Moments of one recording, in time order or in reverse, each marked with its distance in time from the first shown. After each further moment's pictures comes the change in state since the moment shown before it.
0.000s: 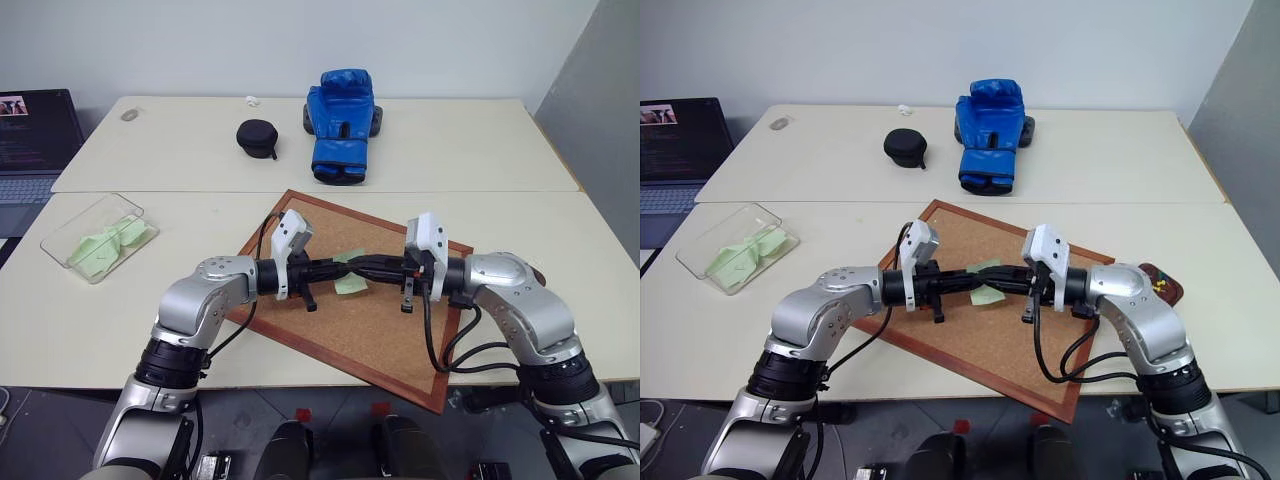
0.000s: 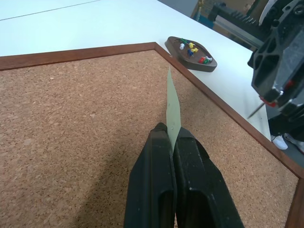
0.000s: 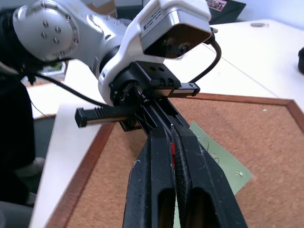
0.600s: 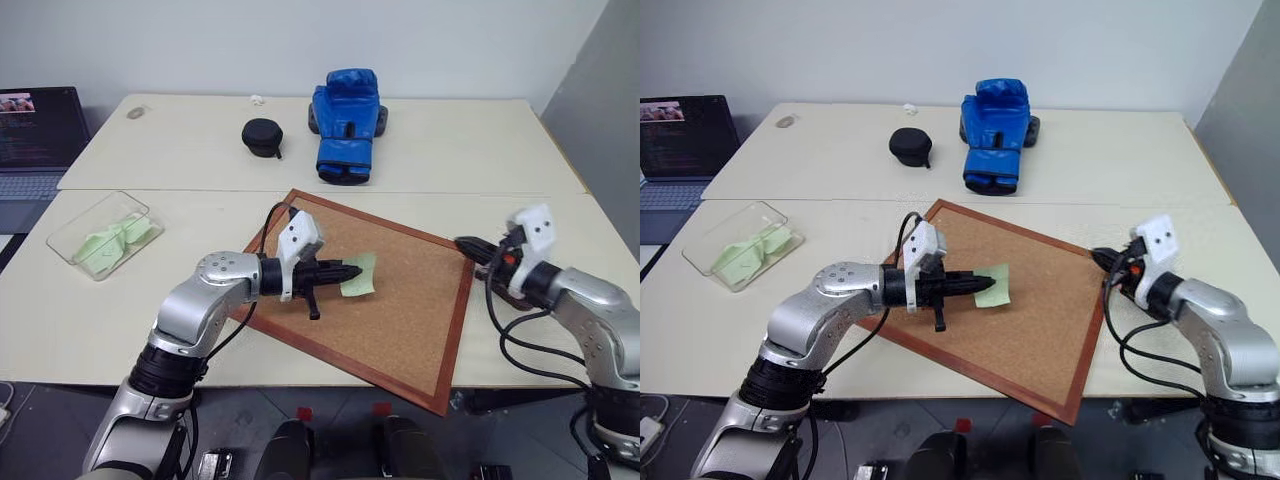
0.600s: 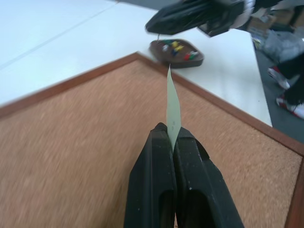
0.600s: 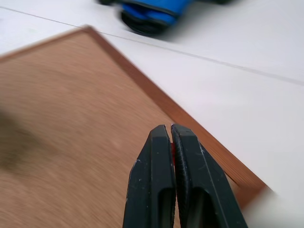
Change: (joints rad) left arm 0.014 0.026 -0.094 -0.162 0.093 -0.176 -0.026; right arm 0.260 -0.126 -0.437 -0.031 -0.001 0.226 -0.423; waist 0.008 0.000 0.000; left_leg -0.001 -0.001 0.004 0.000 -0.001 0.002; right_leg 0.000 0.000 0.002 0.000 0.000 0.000
